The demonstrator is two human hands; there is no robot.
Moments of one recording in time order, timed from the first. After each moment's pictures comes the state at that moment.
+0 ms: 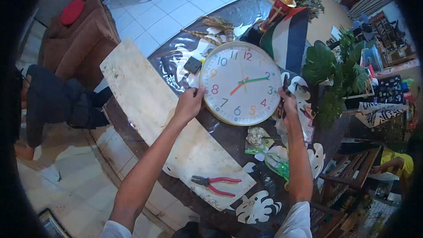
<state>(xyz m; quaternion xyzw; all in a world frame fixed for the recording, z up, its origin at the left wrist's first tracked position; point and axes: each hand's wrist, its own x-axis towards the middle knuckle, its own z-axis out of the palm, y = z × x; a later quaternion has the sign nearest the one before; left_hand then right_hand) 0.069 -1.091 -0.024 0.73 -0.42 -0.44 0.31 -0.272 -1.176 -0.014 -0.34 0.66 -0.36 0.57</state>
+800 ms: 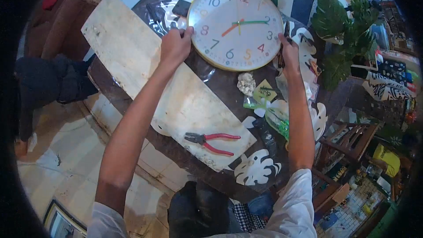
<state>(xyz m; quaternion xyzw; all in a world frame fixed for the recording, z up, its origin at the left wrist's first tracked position) 0.070 -1.098 -0.014 0.78 -0.47 -0.30 0.28 -0.236 -1.169 -0.009 -0.39 0.69 -0.39 0.47</state>
